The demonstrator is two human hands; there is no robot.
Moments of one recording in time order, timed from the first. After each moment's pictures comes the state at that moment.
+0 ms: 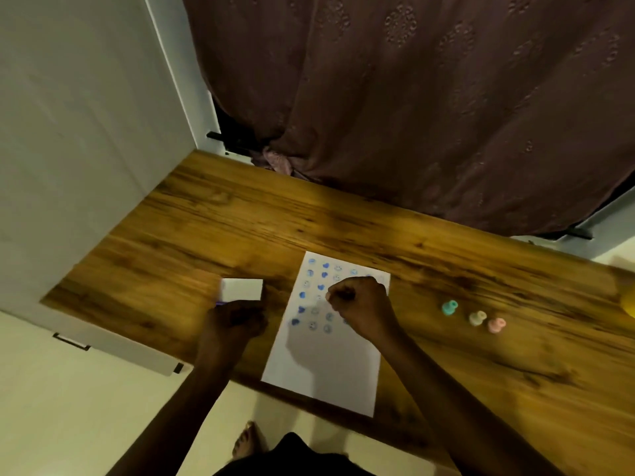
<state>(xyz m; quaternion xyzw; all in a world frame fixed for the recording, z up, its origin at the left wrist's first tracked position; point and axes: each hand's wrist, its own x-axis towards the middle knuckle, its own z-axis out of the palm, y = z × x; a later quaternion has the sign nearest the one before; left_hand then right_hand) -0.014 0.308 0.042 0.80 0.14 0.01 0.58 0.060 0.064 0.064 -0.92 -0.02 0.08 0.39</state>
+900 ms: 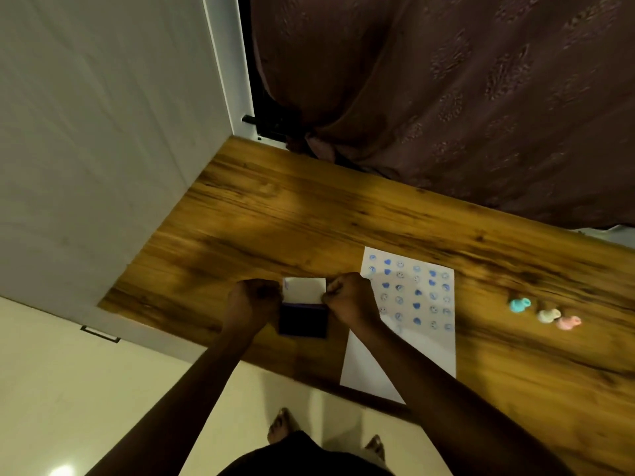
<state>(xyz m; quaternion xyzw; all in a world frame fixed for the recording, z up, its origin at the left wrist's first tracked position) 0.052 0.435 -0.002 0.87 0.09 -0.02 0.48 0.086 0.226 0.009 -0.92 0.07 0.14 0.35</state>
